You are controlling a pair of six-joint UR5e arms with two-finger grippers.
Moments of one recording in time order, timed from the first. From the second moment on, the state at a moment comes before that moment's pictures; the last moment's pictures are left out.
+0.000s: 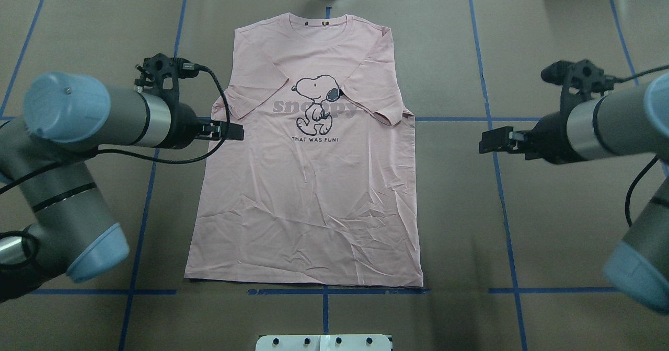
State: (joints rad) left arm -0.64 -1.87 -1.94 -2.04 -1.81 -1.12; right arm 0.66 -1.52 2.20 -1.30 1.87 1.30
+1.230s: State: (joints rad) left arm -0.30 -1.59 -2.03 -2.04 -1.61 -1.42; right arm 0.16 -1.55 2.25 -1.36 1.37 1.72
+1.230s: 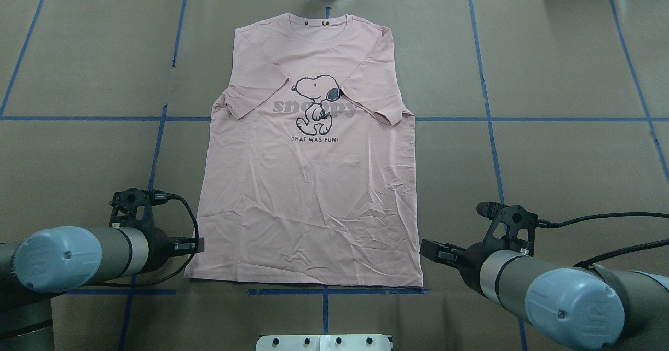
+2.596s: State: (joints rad) left arm -0.24 -1.59 -2.00 -2.05 -1.62 -1.43; right arm 0.16 -1.54 2.25 -1.36 1.37 1.72
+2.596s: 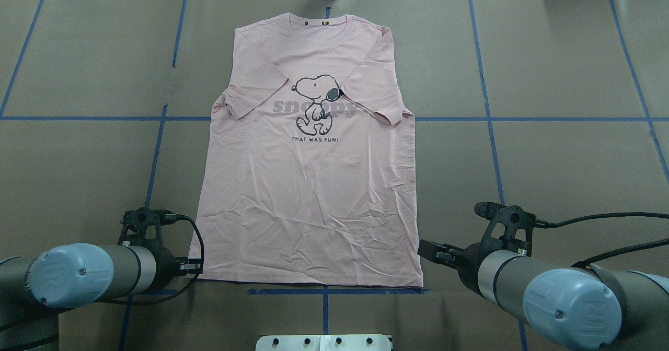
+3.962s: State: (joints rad) left arm -0.22 -1.62 -2.01 -2.04 -1.62 -1.45; right arm 0.06 -1.44 2.13 -1.44 1.27 1.87
